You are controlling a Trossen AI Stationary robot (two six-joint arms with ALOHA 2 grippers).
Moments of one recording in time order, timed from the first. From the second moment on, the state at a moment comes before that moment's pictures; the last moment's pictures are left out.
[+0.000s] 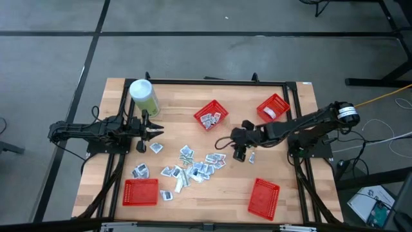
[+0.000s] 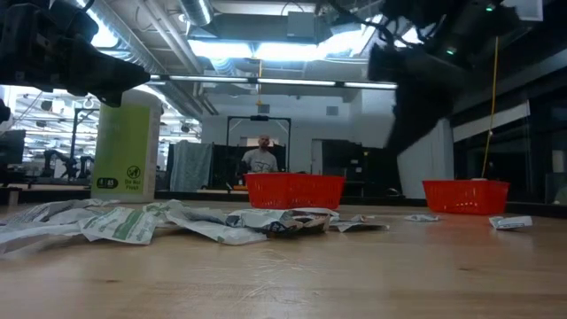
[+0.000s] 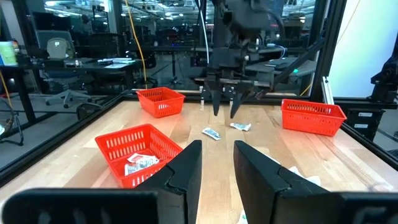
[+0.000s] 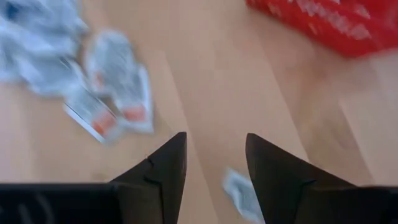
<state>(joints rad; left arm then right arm) 0.00 0.03 0.01 0.03 -0.09 -0.02 0.15 1.43 0.85 -0.43 0.26 0.40</state>
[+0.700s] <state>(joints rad) 0.00 0.03 0.01 0.03 -0.09 -0.02 0.19 1.43 0.61 -0.25 0.35 0.52</state>
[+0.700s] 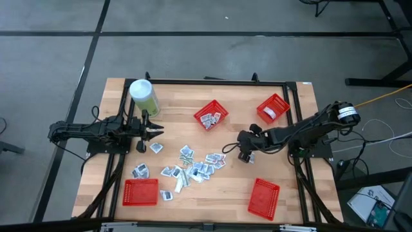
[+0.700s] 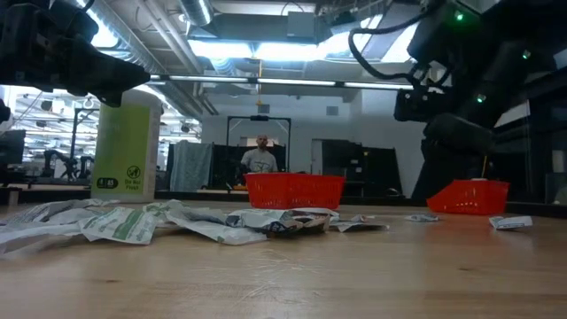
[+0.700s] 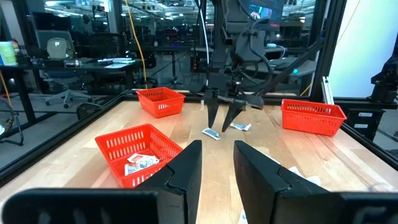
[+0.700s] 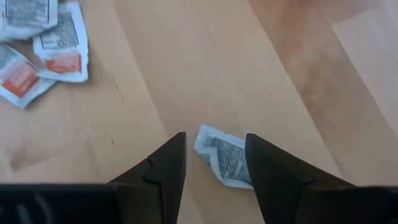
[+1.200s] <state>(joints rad) 0.00 0.03 0.01 0.03 -0.09 -0.02 0.18 1.43 0.48 -0.10 0.34 0.60</state>
